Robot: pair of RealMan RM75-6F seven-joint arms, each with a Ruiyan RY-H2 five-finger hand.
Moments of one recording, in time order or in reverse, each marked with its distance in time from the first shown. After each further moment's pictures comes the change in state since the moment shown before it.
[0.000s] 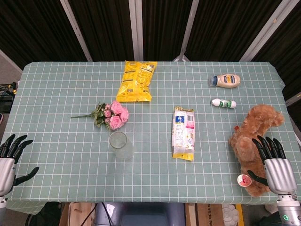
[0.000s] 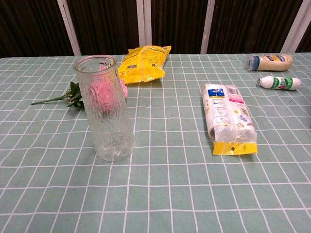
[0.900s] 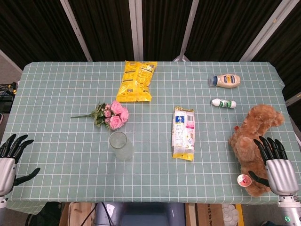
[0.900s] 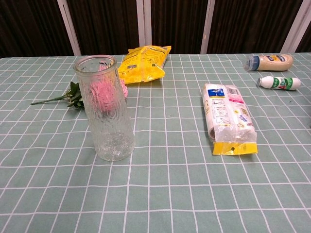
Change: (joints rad) left arm -0.007 -0.001 -0.001 0.007 0.006 -0.006 -0.012; right arm -0.008 0.014 -0.005 -0.017 -0.002 0.004 0.008
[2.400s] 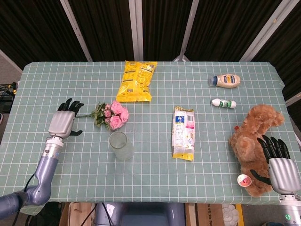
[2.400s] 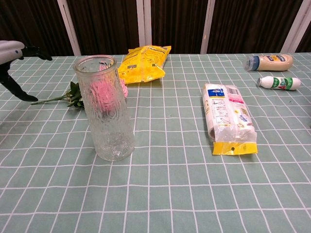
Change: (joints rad) left arm -0.550 -0.300 -0.256 0.223 -0.569 -0.513 0.427; right arm -0.001 -0.007 0.021 -0.007 0.058 -0.018 -0.003
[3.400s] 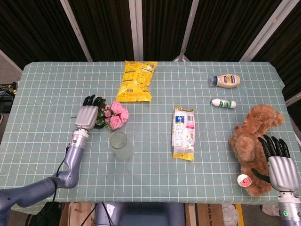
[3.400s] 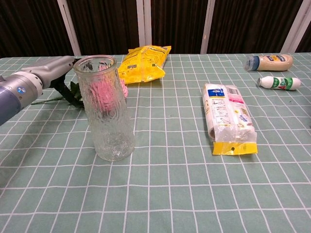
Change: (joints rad) left arm -0.188 -0.333 -0.033 0.440 0.002 -0.079 -0.161; right arm 0.011 -0.022 0.013 0.014 0.051 -0.036 -0.051
